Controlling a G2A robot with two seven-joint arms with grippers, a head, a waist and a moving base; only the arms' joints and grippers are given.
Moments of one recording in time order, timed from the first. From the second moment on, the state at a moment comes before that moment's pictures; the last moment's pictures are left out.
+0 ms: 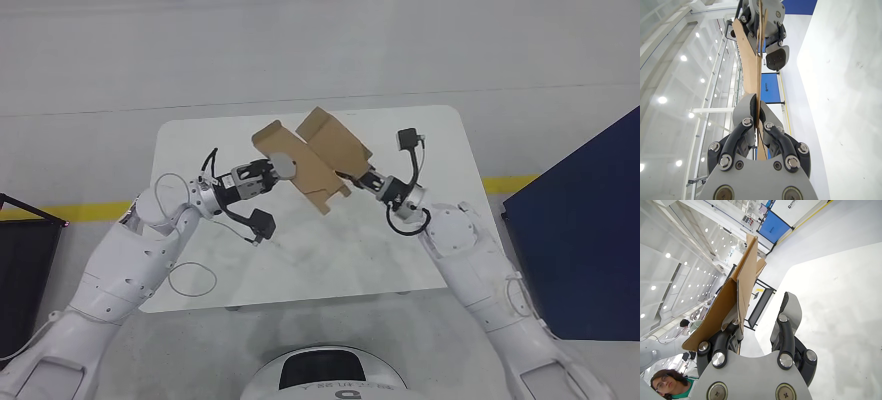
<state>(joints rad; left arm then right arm) 1.09 -0.96 -1.03 -1.49 2.49 0.11 0.77 -1.19 -1.21 1.11 -1.47 -0.02 -0.44 0.48</state>
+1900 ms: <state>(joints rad) 1.07 -0.94 -1.17 -1.35 2.33 -0.16 0.96 -1.22 -1.20 1.17 -1.48 0.07 -0.54 0.56</state>
